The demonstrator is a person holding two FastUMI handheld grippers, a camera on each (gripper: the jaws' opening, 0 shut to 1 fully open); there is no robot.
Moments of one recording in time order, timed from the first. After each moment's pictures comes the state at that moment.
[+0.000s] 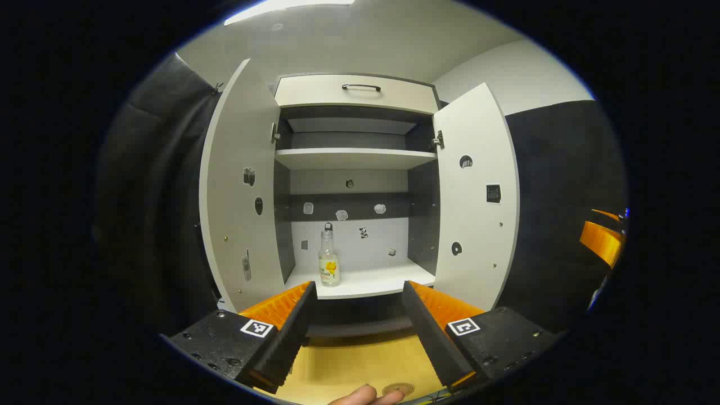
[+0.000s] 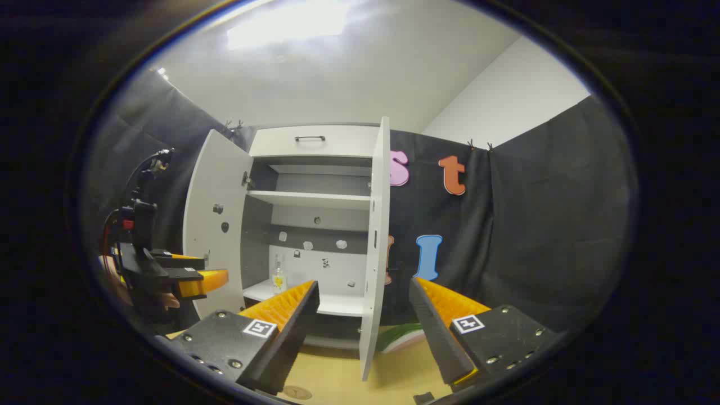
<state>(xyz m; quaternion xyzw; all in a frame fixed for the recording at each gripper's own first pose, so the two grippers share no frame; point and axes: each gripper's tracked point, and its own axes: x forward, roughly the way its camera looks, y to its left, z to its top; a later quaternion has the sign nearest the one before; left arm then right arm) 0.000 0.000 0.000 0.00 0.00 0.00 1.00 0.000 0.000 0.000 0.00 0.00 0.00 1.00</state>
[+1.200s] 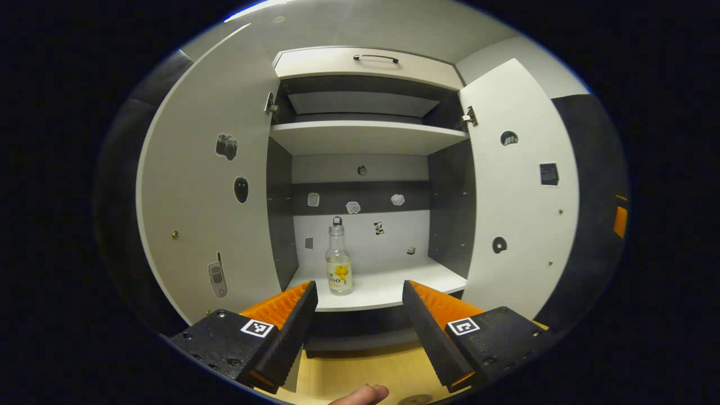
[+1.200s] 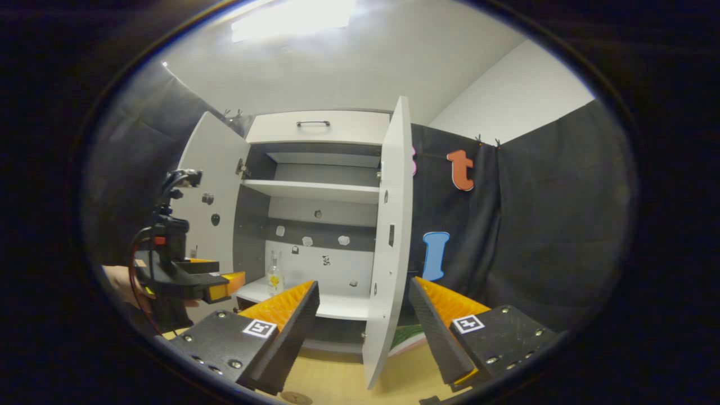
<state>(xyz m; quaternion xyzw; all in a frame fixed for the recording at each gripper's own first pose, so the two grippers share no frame) 0.129 0.053 -0.032 0.01 0.01 0.04 1.00 0.071 0.035 -0.026 -0.02 0.02 0.01 1.00</state>
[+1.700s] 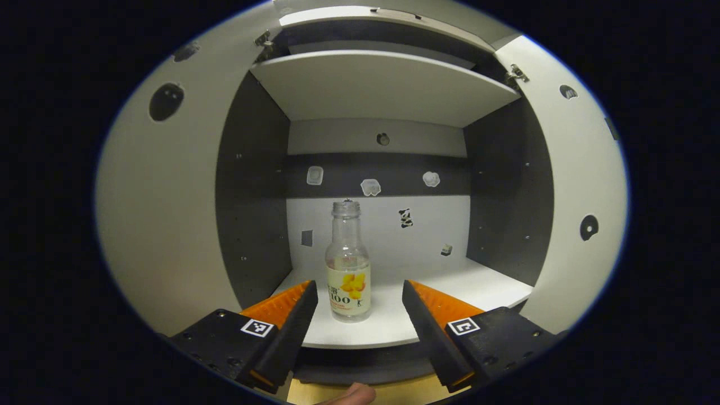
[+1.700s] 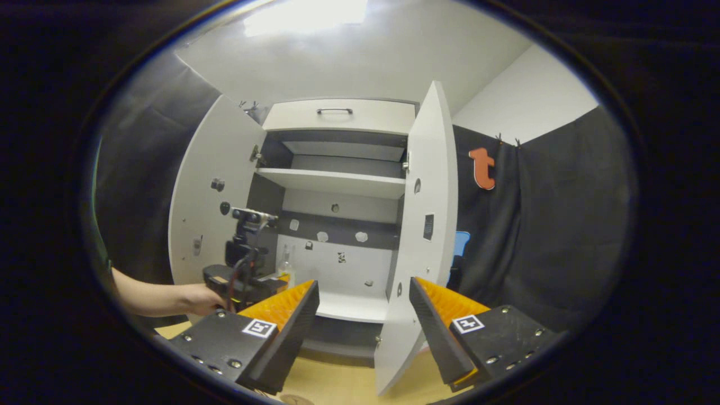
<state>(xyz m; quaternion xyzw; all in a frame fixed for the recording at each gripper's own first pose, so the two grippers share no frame) 0.306 0.097 -0.103 0.01 0.00 0.06 1.00 0.100 0.075 -0.048 -0.02 0.02 0.04 1.00</state>
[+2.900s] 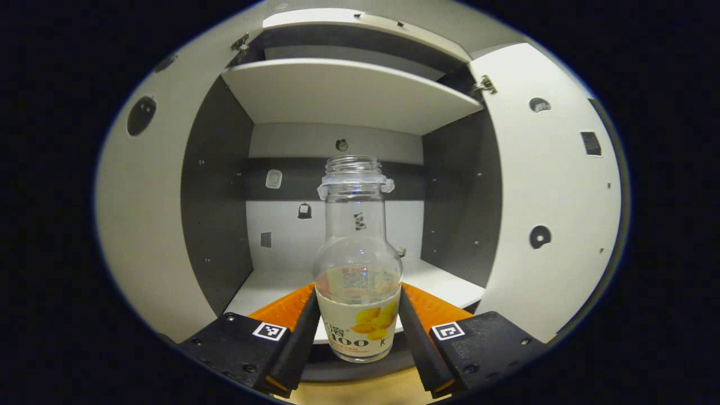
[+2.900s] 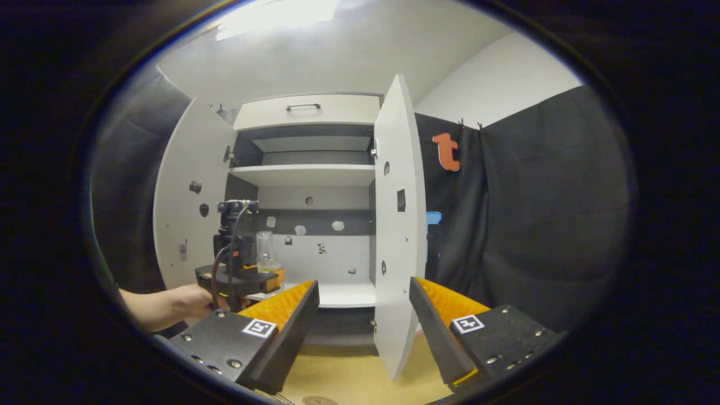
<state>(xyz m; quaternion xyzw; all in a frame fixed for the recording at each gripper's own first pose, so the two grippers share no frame) 0.238 0.025 -0.073 -0.01 -0.01 -0.07 1.00 0.054 0.063 -0.068 0.02 0.04 -0.05 1.00</state>
